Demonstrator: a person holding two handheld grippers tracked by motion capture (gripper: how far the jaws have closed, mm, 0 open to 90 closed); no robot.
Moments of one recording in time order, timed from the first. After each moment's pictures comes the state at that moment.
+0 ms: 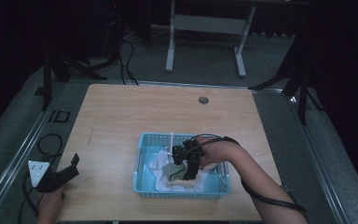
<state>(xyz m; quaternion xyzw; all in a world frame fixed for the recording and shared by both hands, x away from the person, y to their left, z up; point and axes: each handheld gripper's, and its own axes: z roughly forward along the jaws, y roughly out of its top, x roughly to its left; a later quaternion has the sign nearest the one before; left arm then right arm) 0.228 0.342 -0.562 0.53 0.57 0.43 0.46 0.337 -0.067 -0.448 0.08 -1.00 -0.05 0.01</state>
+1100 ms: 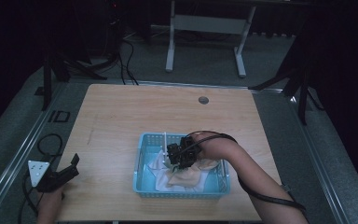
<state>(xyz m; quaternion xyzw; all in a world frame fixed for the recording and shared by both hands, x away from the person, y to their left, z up) 0.229 0.342 -0.562 0.53 0.57 0.42 0.46 0.331 -0.054 -0.425 0.11 -0.99 -0.02 -0.02</state>
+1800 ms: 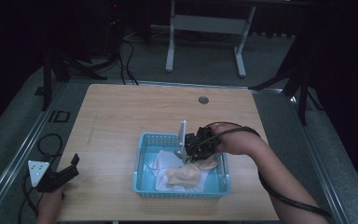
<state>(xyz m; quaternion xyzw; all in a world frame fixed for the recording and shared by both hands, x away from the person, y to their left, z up) 0.229 0.342 -0.562 0.53 0.57 0.42 0.46 0.327 -0.096 -0.371 0.08 -0.99 -0.04 -0.06</state>
